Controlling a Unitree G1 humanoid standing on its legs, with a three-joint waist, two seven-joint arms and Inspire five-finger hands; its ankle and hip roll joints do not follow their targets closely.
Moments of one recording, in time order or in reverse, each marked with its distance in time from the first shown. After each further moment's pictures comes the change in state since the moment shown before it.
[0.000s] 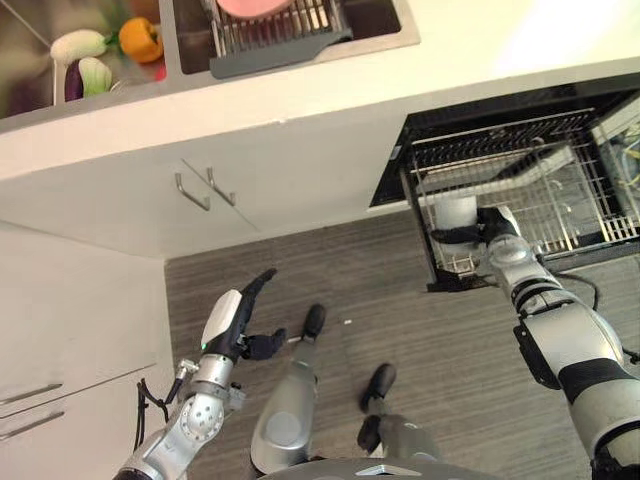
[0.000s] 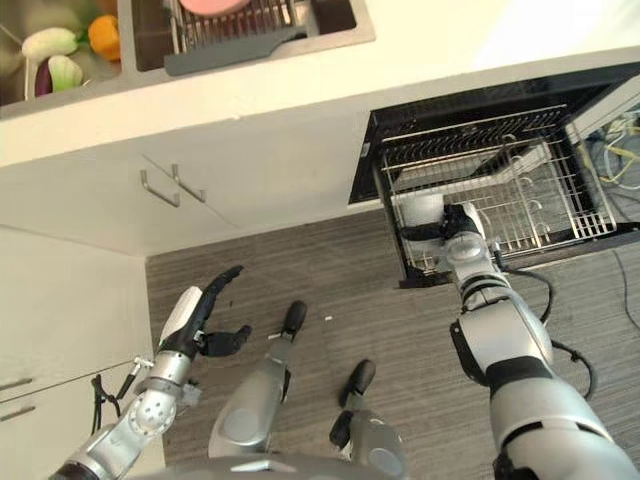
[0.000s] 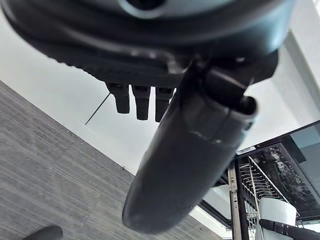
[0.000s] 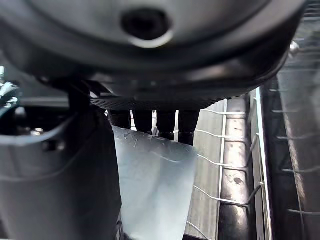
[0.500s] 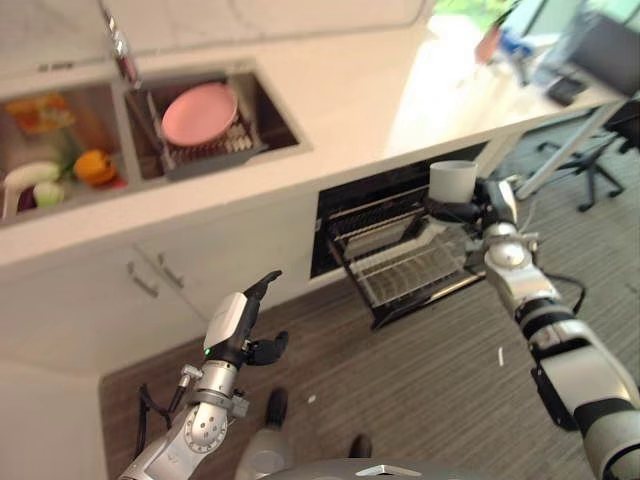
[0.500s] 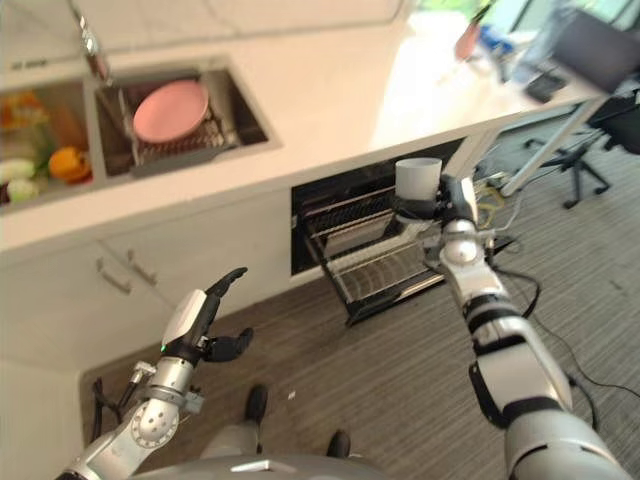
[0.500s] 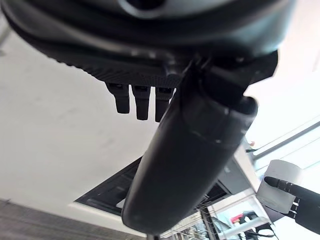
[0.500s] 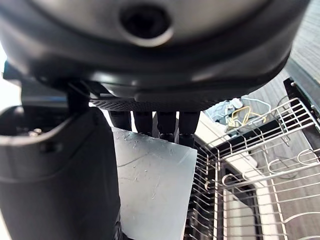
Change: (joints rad) left arm 0.027 -0.013 -0.031 -0.038 0.054 0.019 0.055; right arm 0.116 -0.077 0.066 -0.428 0.080 0.010 -0.108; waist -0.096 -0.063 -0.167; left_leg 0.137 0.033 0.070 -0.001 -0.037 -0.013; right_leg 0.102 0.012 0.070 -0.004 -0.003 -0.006
